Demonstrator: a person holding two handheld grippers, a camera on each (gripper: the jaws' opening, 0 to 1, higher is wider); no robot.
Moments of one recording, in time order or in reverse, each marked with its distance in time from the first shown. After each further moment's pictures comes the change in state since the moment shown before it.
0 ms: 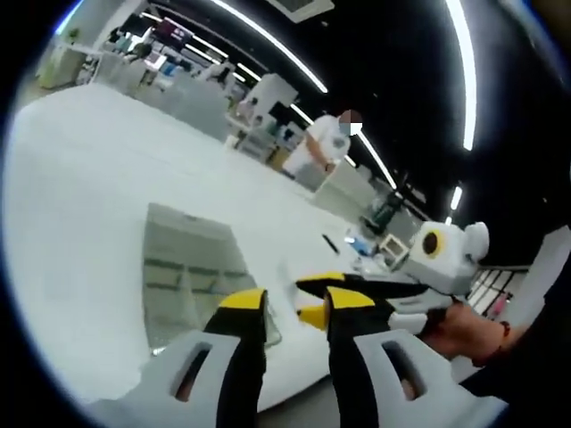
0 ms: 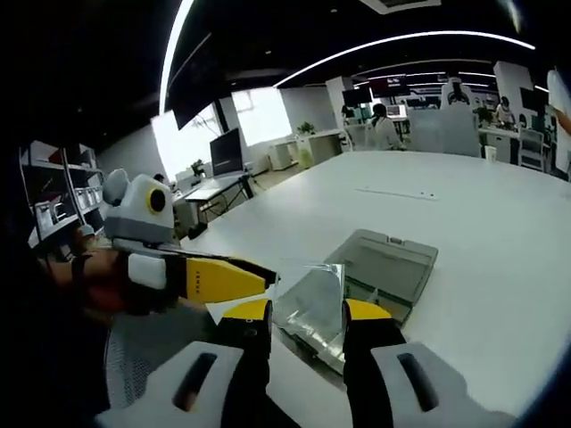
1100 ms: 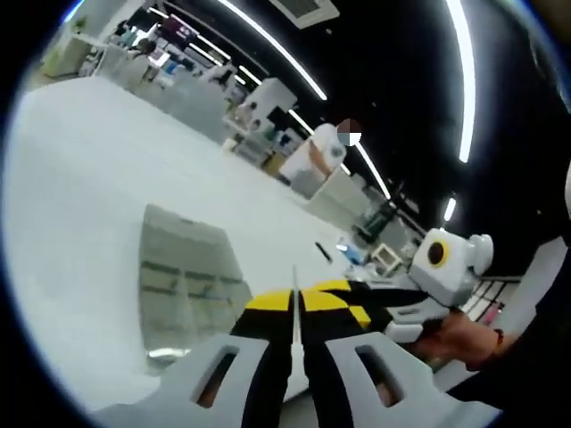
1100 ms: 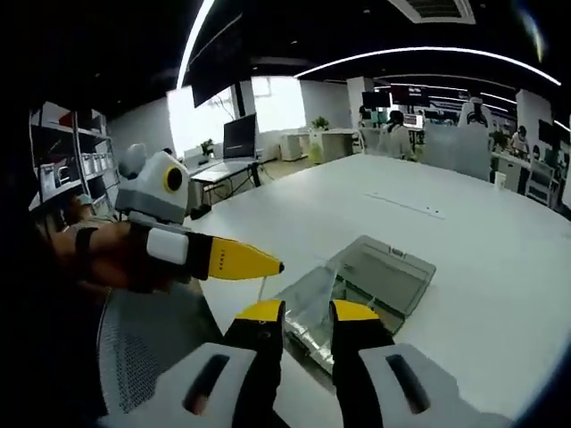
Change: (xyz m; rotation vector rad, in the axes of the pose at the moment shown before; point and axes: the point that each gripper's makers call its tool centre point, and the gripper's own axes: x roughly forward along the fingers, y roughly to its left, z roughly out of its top) left arm -0.004 -0.003 0.010 -0.013 -0.032 -0.036; right arm -0.007 0.004 0.011 -0.128 0.001 -0.009
